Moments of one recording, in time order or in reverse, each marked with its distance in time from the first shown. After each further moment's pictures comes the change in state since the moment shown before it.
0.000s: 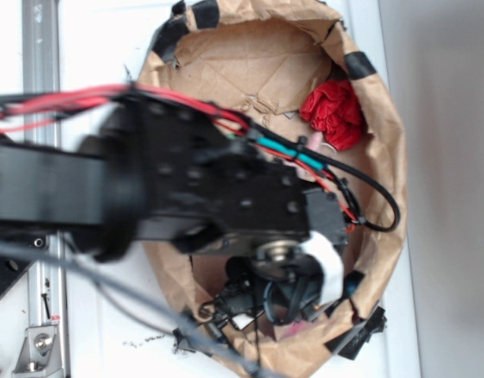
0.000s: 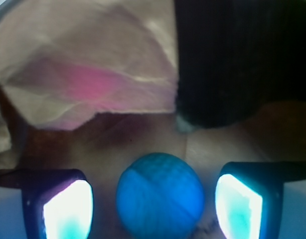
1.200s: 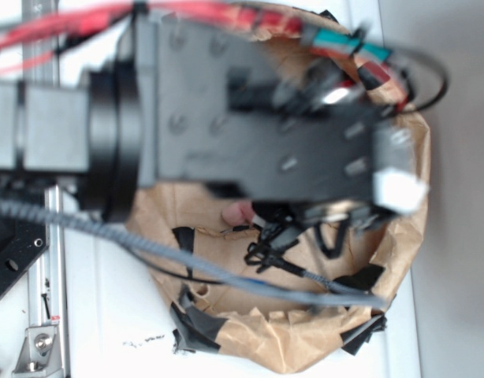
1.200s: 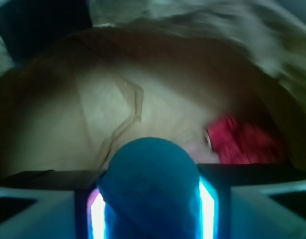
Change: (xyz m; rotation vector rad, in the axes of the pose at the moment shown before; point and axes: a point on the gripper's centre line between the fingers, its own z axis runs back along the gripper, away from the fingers) arm -0.025 0.038 0.090 0.210 0.290 0.443
